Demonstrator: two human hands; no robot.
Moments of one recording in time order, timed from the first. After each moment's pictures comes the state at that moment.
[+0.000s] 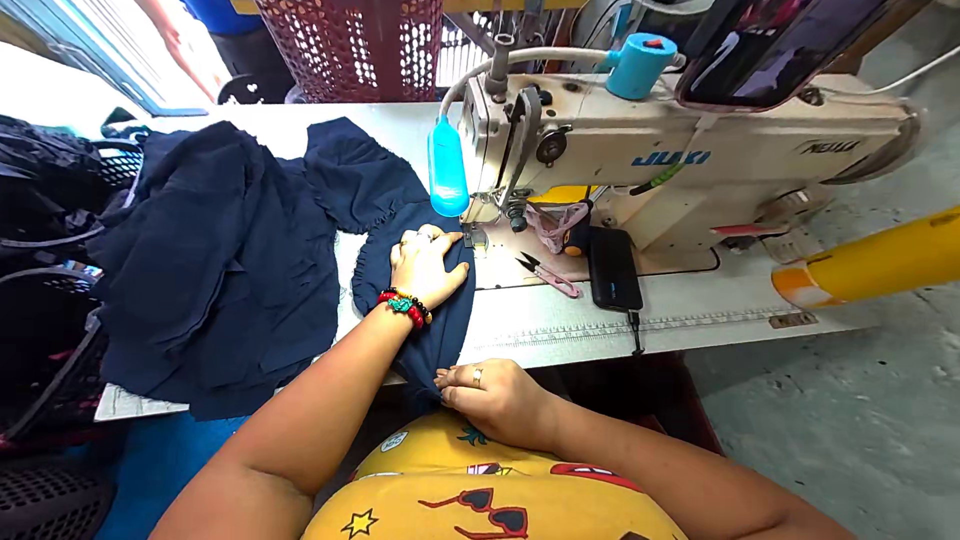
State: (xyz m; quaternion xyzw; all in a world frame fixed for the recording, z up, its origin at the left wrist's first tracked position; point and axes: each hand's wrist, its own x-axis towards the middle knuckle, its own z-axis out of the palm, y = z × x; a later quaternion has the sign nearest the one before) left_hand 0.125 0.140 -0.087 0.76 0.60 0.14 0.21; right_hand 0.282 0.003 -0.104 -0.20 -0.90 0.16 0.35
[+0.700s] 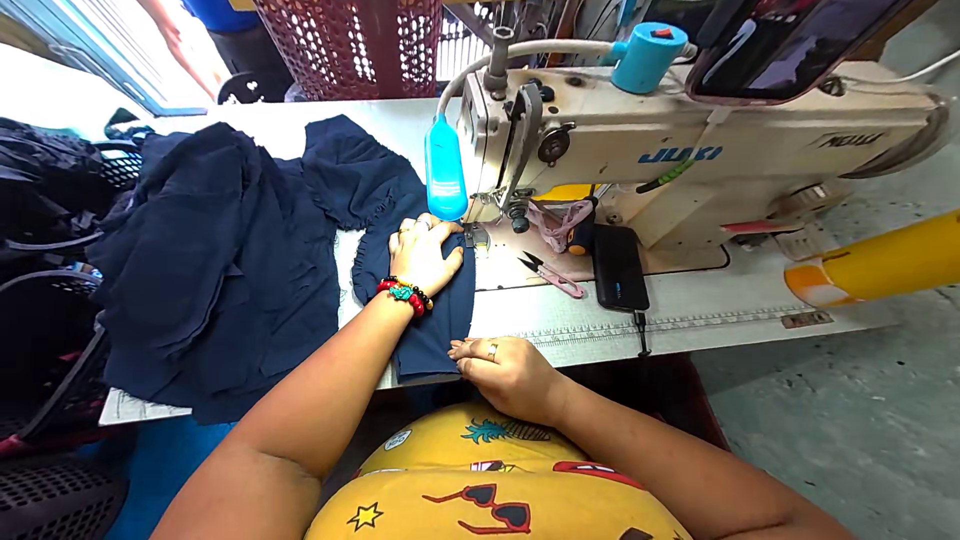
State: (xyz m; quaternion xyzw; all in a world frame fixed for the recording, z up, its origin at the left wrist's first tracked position) left_hand 0.122 0.160 -0.090 0.76 0.60 0.15 0.19; right_hand 0.295 0.025 -0.111 -0.25 -0.90 0.13 0.34
